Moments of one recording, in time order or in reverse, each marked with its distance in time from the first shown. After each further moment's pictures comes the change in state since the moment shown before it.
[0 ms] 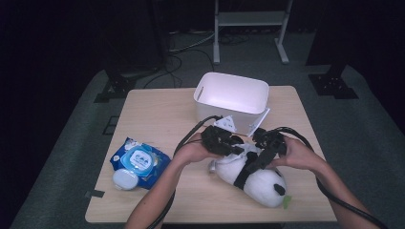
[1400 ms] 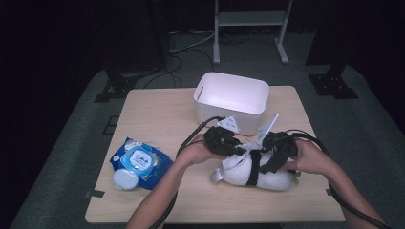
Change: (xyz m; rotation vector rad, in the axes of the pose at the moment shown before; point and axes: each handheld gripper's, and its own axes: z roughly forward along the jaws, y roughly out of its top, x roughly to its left) left arm -0.003 0.003 0.007 0.004 0.008 -0.036; right arm 0.013 -0.017 -0.013 0.047 -0.155 -0.133
